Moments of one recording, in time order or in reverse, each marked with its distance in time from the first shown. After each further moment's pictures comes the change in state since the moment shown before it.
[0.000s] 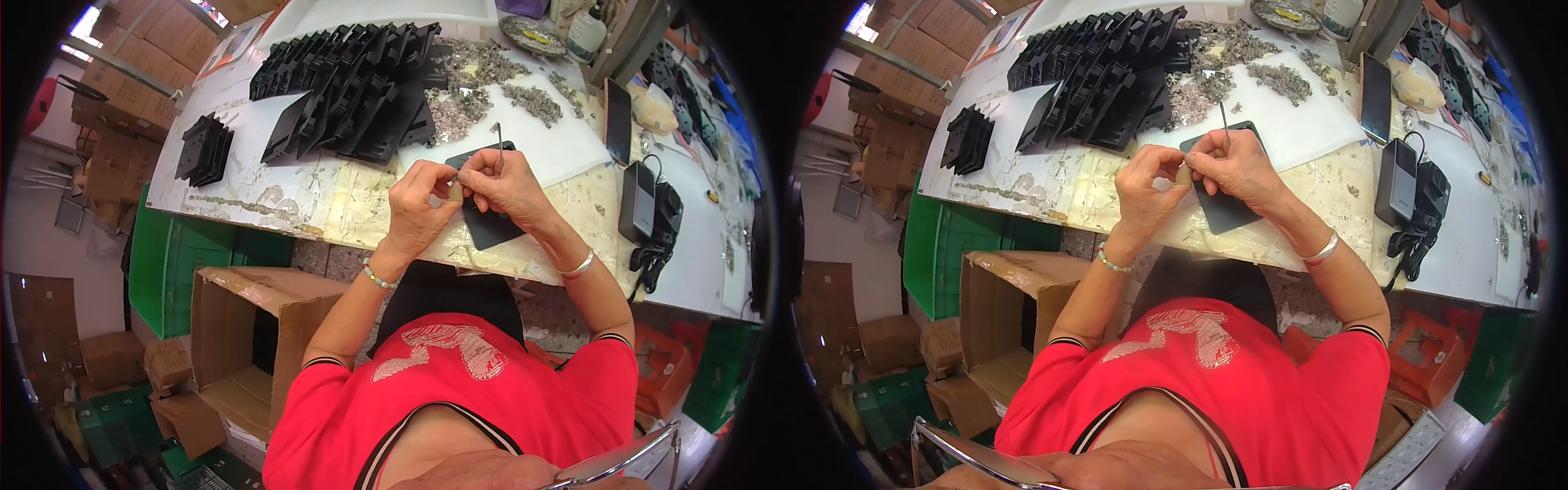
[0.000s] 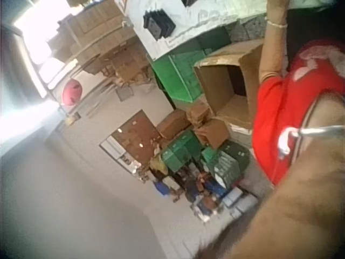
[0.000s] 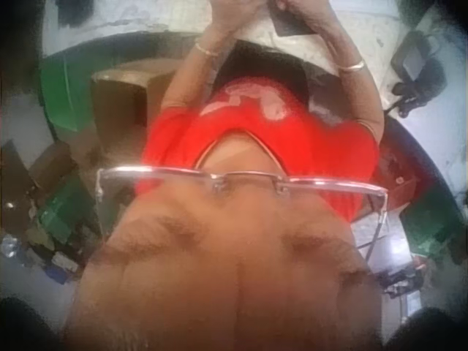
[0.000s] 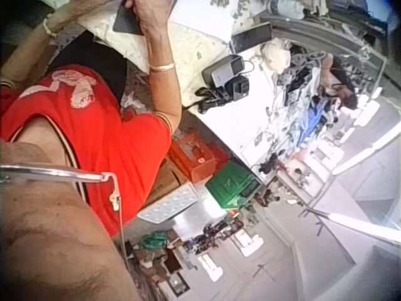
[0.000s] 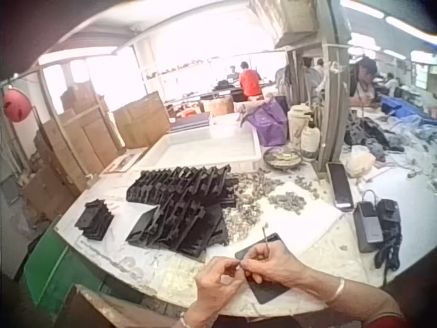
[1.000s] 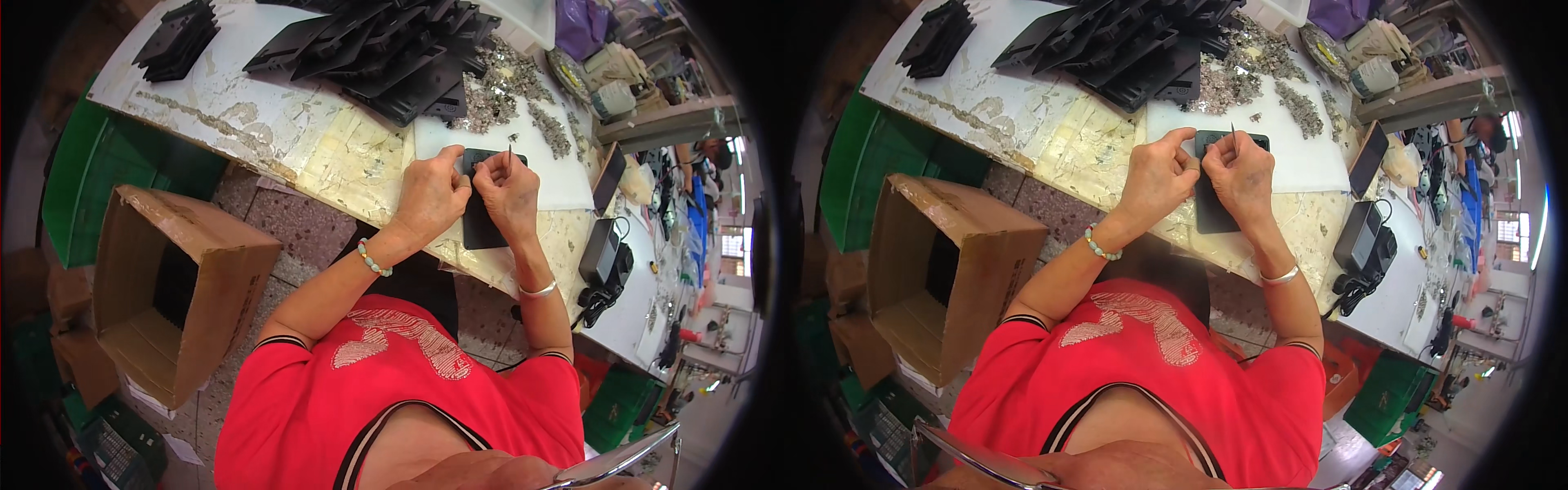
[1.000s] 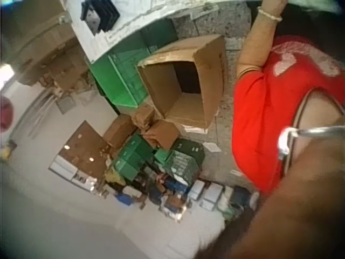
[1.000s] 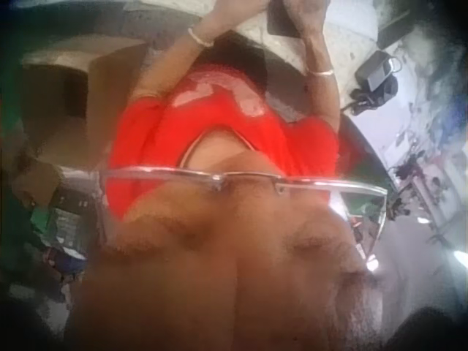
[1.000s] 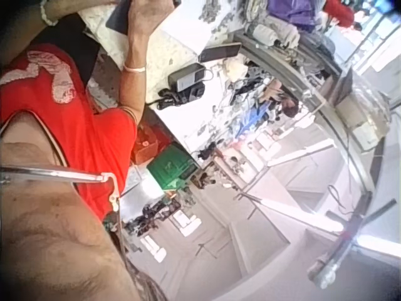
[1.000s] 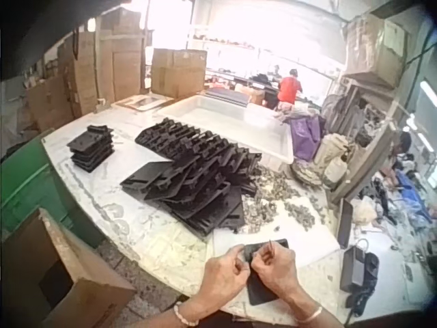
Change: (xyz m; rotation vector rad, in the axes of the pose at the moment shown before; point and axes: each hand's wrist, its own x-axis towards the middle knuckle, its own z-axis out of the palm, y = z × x) left_hand -0.018 -0.009 0.014 -0.142 0.017 -0.487; right_hand 0.018 0.020 0.021 -0.842 0.400 -0.235
